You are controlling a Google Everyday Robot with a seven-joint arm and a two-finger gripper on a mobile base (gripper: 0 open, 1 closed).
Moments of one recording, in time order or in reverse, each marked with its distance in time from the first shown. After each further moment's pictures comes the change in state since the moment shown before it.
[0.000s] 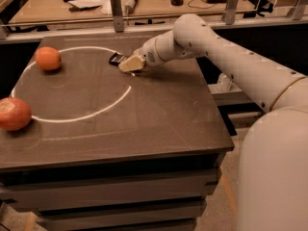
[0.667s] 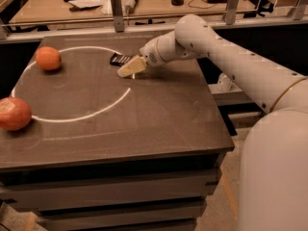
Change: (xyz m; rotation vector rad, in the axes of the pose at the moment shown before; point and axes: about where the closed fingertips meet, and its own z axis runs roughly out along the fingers) arm 0.000 -0.002 -0.003 0.000 -0.009 -0.010
